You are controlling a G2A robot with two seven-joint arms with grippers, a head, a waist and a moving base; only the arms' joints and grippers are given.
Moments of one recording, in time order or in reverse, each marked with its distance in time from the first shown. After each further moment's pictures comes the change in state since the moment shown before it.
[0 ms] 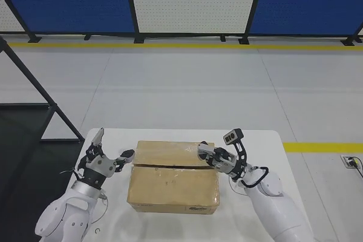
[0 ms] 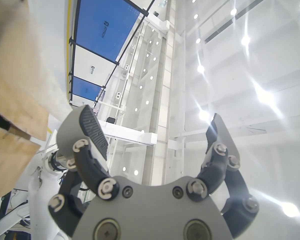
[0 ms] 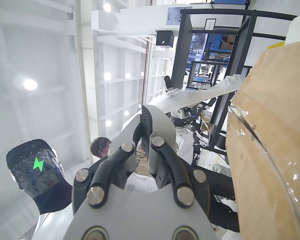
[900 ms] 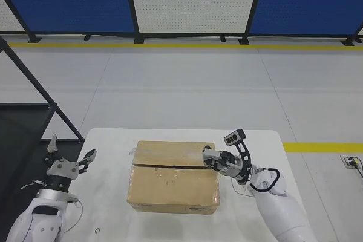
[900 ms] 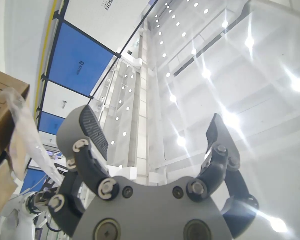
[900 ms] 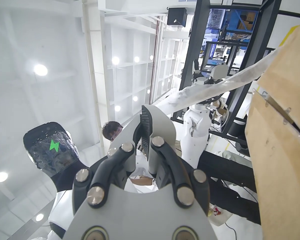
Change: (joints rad) left arm 0.042 0.010 -0.178 0.069 -0.095 -0.057 0.066; right arm -0.011 0.005 0.053 -0.013 0.068 0.051 0.193
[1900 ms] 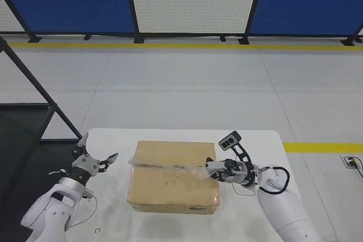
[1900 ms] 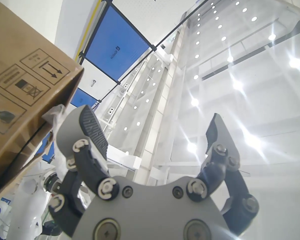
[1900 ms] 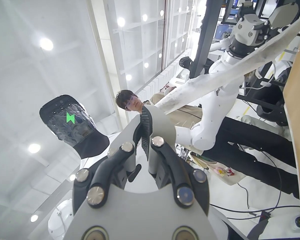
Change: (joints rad) left arm -0.131 0.008 0.087 0.132 -0.064 0.196 0.022; right arm 0.052 0.011 -0.036 0.039 0.098 0.115 0.263
